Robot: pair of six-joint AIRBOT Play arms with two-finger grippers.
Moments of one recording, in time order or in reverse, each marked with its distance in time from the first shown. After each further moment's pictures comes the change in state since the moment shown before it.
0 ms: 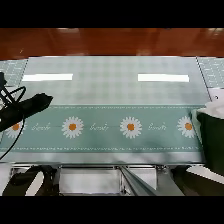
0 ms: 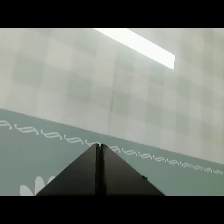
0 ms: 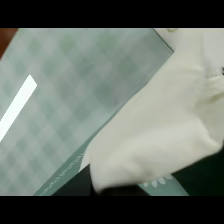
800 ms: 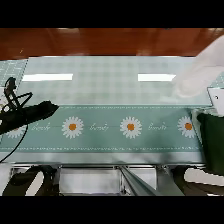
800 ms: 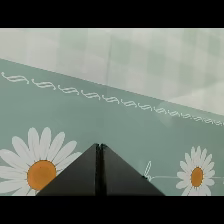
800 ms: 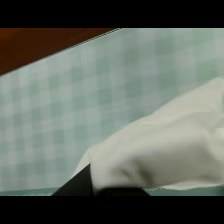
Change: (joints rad) left arm -0.001 0.000 -0.002 0.000 -0.210 -0.001; right arm 0.657 -0.179 0.331 0.019 -0.178 0.082
